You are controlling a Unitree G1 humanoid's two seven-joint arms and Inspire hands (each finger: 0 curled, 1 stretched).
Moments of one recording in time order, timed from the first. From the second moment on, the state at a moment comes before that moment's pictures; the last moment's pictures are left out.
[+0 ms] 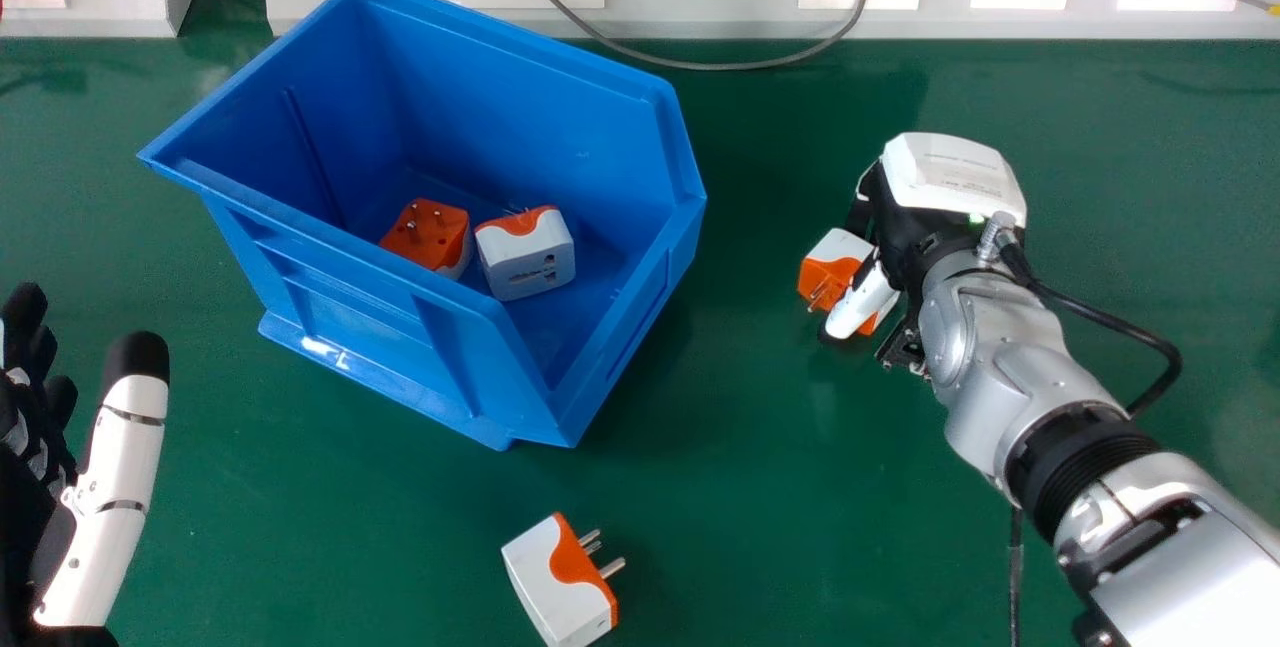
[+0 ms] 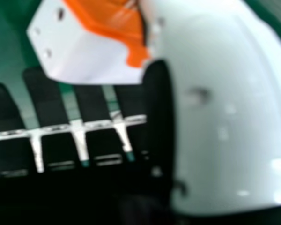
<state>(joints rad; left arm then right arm) 0.62 -0.03 0.28 -0.65 -0.08 -0.08 0.01 -0.93 -0.20 0.47 1.15 -0.69 0.22 -0.18</state>
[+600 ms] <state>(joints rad) 0.59 -0.03 0.28 -0.65 -0.08 -0.06 0.00 -0.90 -0.20 0.44 1.11 -0.63 0.23 -0.21</state>
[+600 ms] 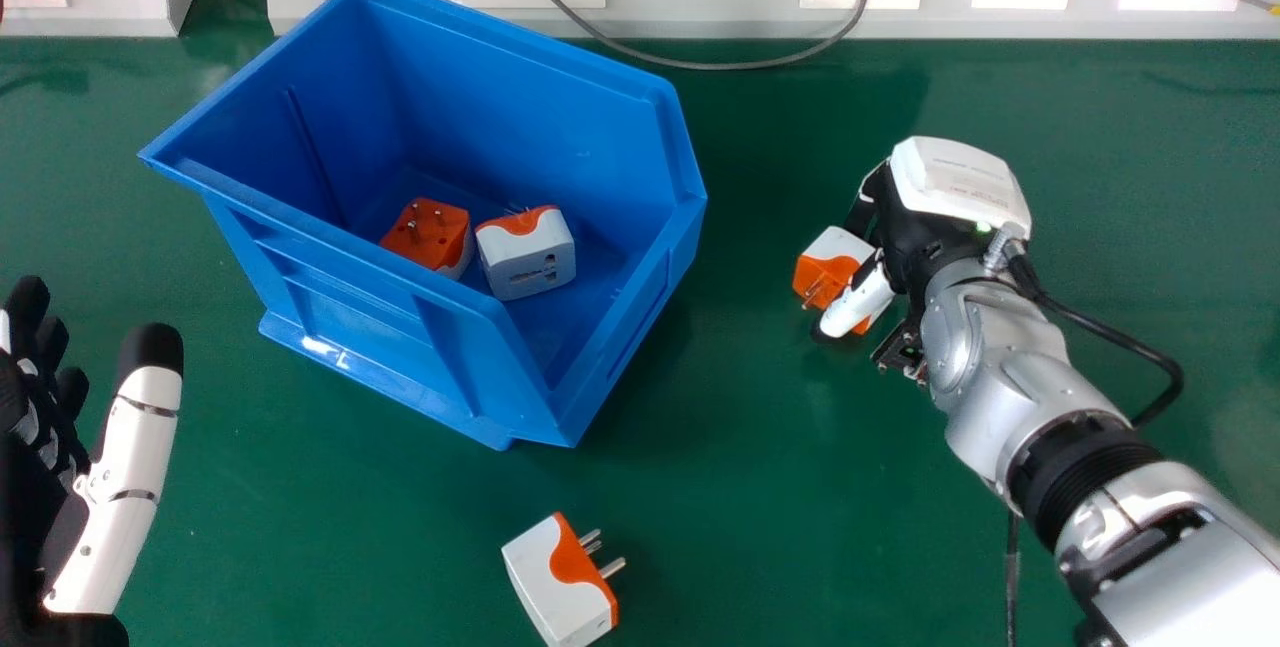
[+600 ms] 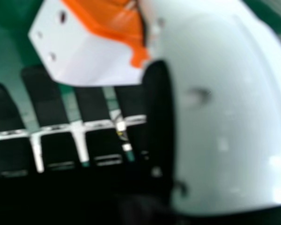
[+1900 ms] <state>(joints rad) 0.58 -0.06 0.25 -0.60 -0.01 -0.08 0.05 -0.43 -0.18 0.39 -0.21 -0.68 0.32 0.09</state>
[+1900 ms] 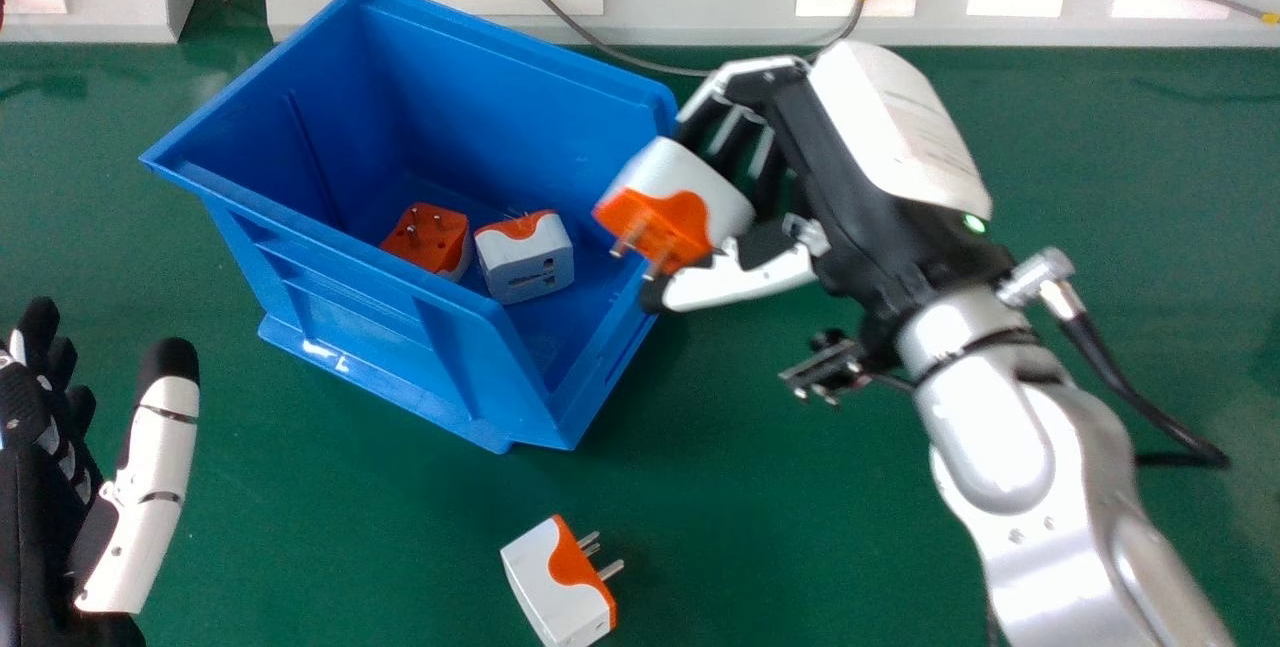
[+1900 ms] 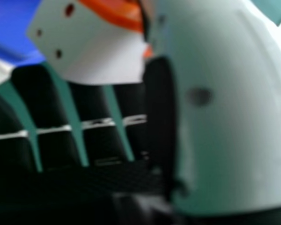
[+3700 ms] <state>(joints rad) 0.55 -0.09 0.23 -0.56 0.00 -0.12 0.07 -0.78 0.05 0.42 0.39 -0.56 0.16 -0.11</state>
